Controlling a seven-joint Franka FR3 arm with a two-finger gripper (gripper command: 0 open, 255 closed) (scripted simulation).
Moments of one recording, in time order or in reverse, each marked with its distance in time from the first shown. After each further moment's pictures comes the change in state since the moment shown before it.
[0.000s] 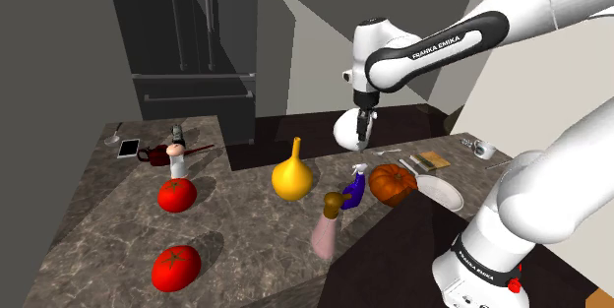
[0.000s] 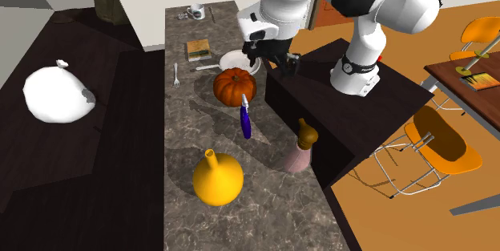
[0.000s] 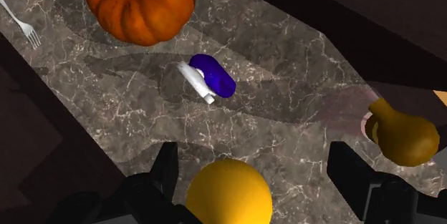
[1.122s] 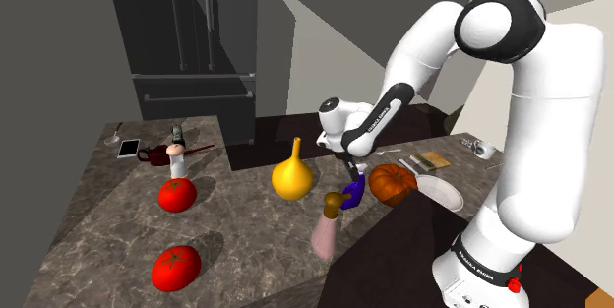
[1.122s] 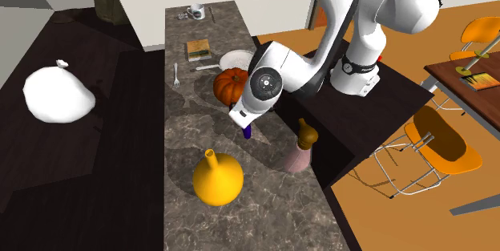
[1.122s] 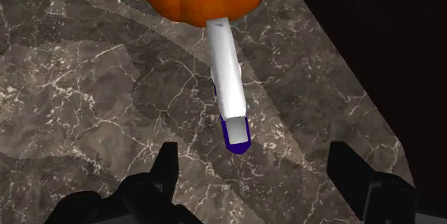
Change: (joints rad) arm -0.003 0.634 -0.040 0.116 -0.391 0.313 -0.176
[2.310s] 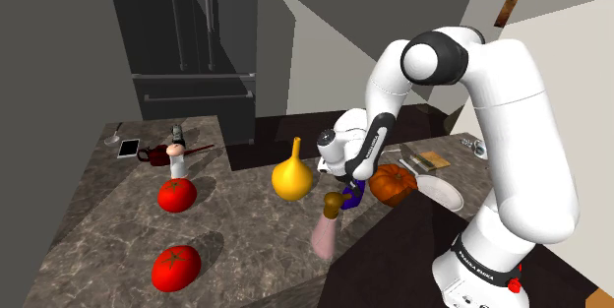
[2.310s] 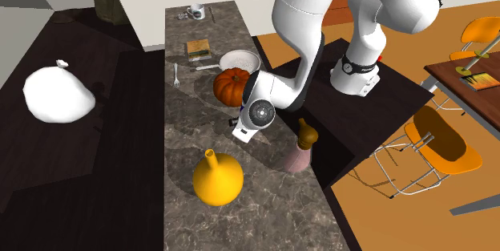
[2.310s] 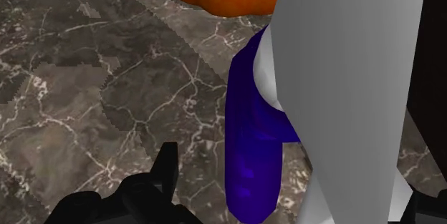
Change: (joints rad) arm 0.014 0.318 -0.076 0.122 -0.213 0.137 0.024
